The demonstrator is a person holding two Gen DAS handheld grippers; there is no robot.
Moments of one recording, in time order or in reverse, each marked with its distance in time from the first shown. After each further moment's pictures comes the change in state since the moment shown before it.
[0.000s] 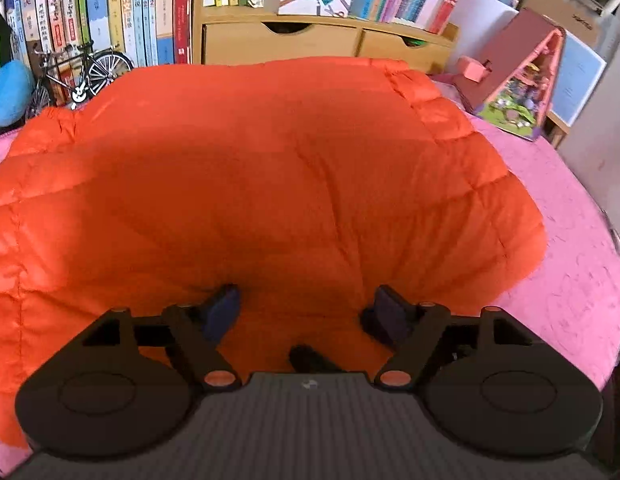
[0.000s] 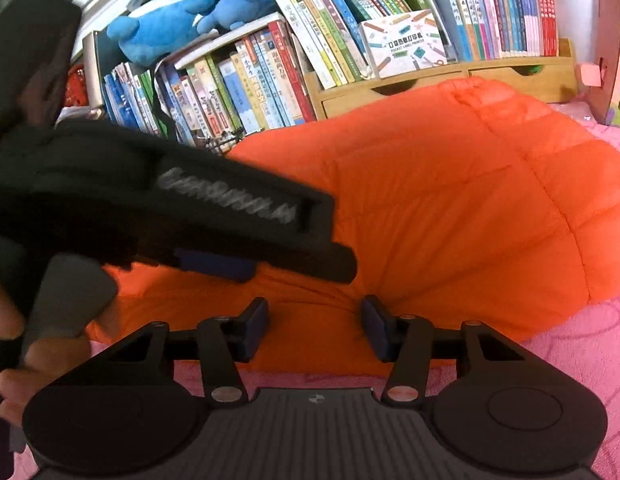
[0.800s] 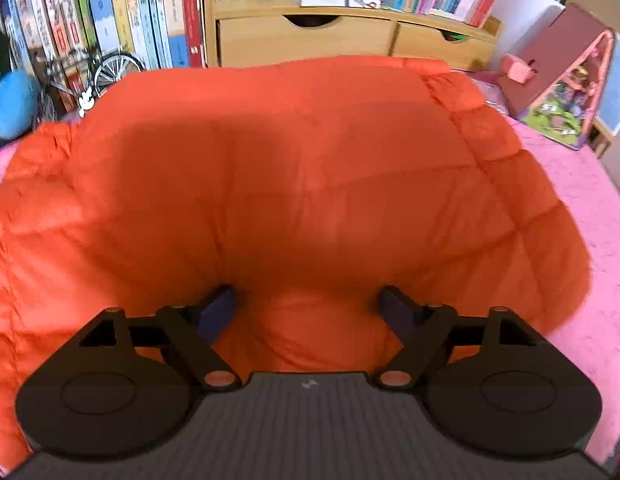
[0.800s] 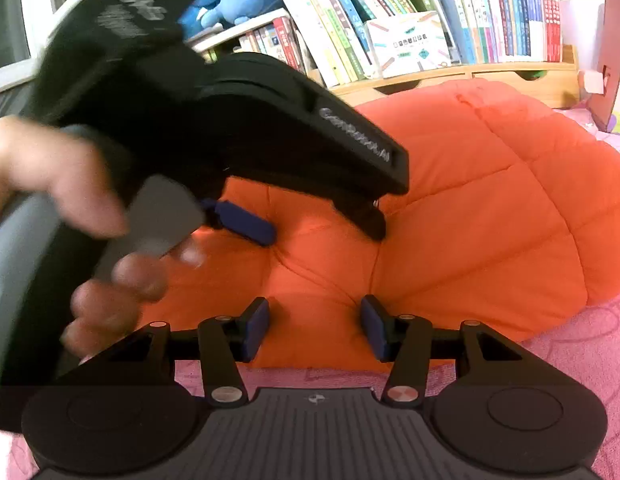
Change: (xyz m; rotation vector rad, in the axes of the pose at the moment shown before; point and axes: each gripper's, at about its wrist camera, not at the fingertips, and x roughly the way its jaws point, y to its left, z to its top) left arm 0.033 -0.012 0.034 -0.024 0.048 0.132; right arm 0.003 0.002 0.006 -0.015 -0.007 -0.008
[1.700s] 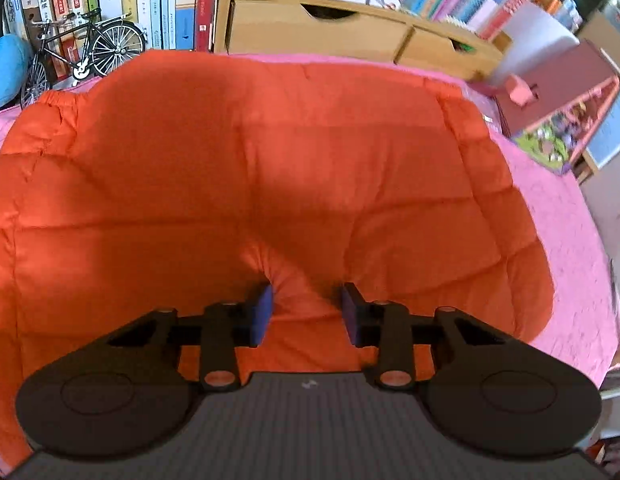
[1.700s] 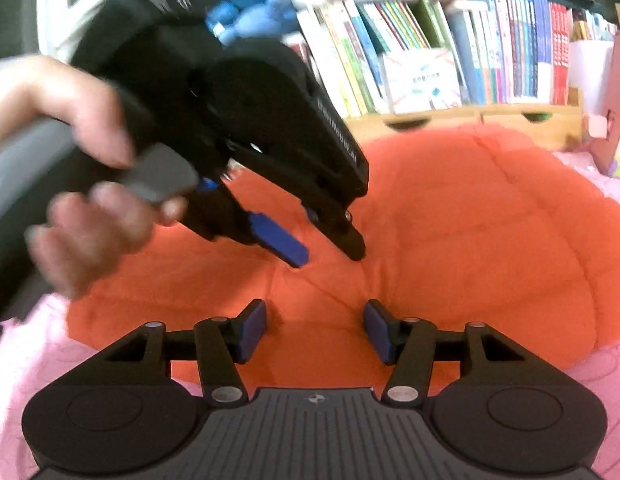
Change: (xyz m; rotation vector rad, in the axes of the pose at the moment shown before) left arm -0.007 0.027 0.018 -0.079 0.107 -0.121; right arm 0.007 0.012 0.015 -0.065 -0.070 -0.055
